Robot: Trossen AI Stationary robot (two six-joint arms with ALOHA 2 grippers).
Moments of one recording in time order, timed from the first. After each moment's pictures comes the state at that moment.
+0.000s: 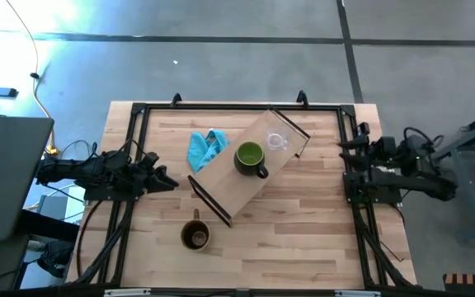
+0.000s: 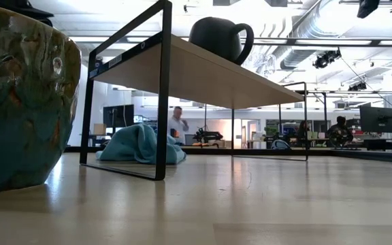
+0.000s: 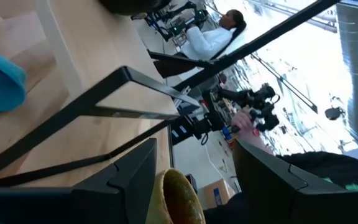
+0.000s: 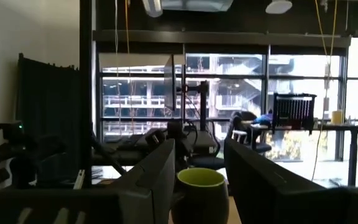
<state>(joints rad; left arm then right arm) 0.05 0.02 0.08 -0.11 0.21 -0.99 -0.14 0.01 0.44 -0.11 -0.13 0.01</state>
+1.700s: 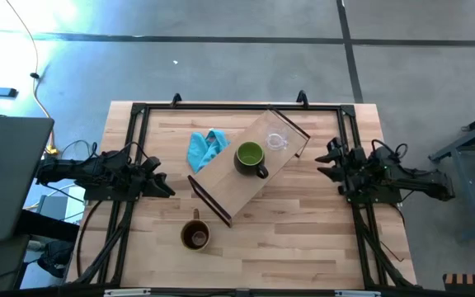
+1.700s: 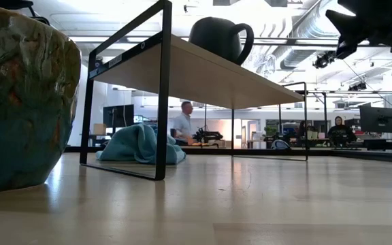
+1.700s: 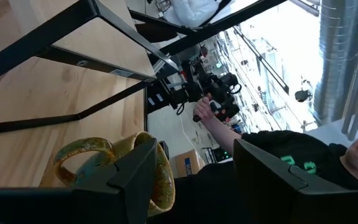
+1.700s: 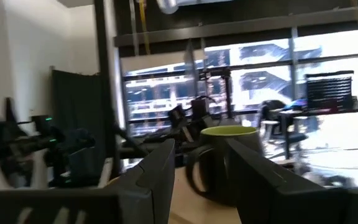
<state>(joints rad) 0.05 0.02 0.08 -0.11 0.37 -1.11 -0.13 0.00 0.05 0.29 -0.21 0.14</state>
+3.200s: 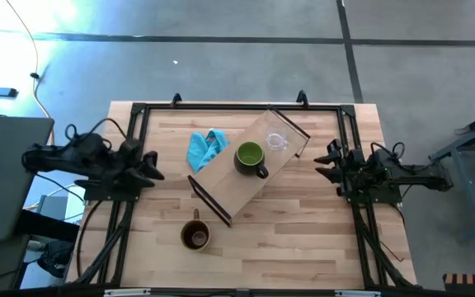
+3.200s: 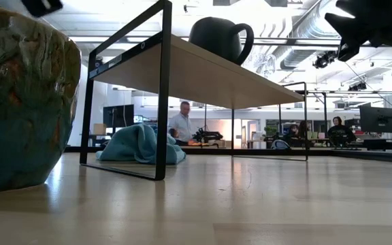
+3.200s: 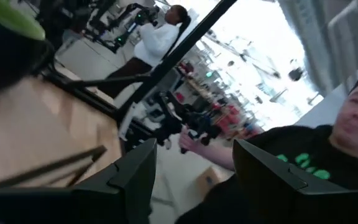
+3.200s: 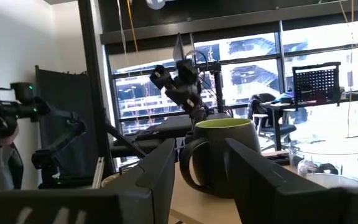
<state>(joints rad) -0.03 0.29 0.50 -0.13 0.27 -0.79 0.01 0.01 0.05 0.27 -0.03 0.11</state>
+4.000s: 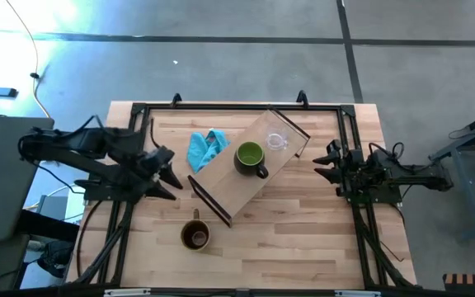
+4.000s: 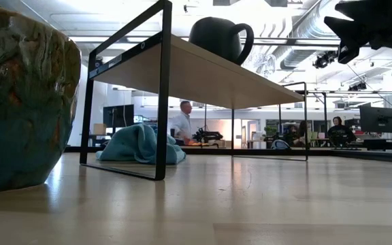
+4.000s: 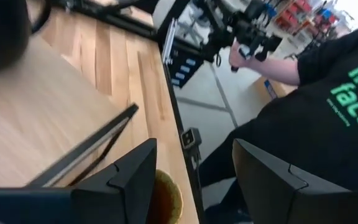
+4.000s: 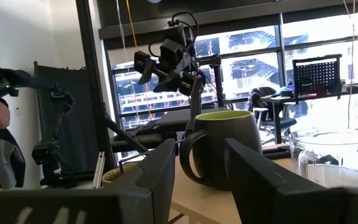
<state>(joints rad) -0.04 0.84 1.01 -0.61 0.35 -0.45 0.01 0.01 0.05 0.24 -0.03 0.12</state>
